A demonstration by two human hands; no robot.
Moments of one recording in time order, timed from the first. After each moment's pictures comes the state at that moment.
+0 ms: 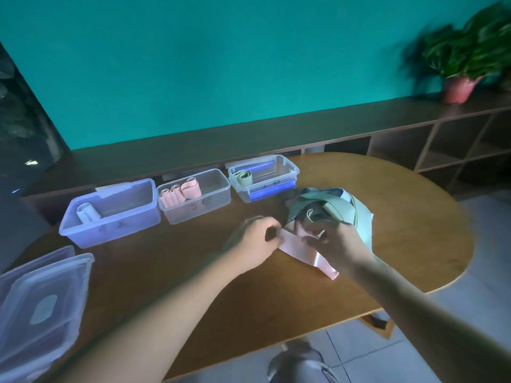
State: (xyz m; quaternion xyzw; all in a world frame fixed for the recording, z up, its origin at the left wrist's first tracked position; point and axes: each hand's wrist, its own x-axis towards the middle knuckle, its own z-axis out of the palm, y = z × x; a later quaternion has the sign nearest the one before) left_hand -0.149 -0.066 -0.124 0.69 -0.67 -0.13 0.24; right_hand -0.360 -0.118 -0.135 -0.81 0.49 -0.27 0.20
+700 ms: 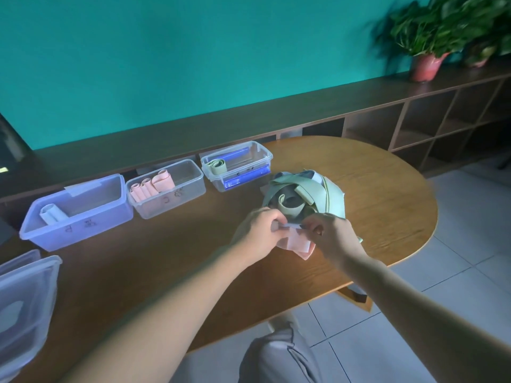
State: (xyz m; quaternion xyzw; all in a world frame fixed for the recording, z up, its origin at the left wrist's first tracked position) left_hand -0.211 -0.083 -0.145 0.66 -0.69 -0.18 0.26; right_hand -0.405 -0.107 -0.158 -0.76 0.53 -0.29 0.22
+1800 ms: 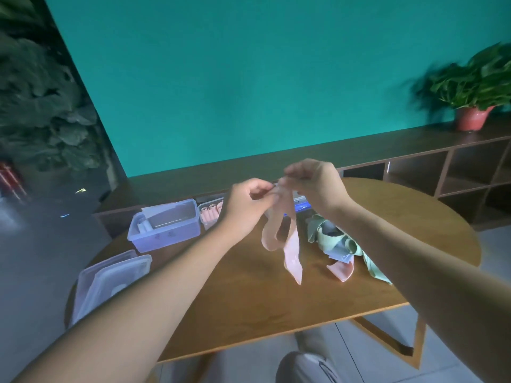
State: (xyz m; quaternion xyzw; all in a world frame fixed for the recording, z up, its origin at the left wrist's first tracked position) left_hand -0.140 0.011 0.012 0.62 -0.56 -0.15 0.53; right_hand -0.300 -0.076 0.025 -0.73 0.31 -0.47 0.38
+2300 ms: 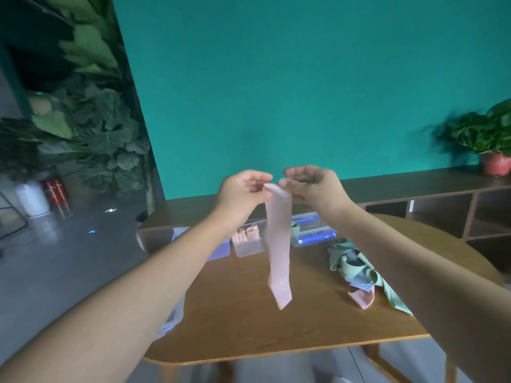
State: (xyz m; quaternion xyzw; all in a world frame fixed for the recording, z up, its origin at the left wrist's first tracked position) left_hand -0.123 0.104 0.111 0.57 -0.53 -0.15 0.61; right_hand -0.273 0.005 0.107 -0.67 0.19 -0.47 0.55
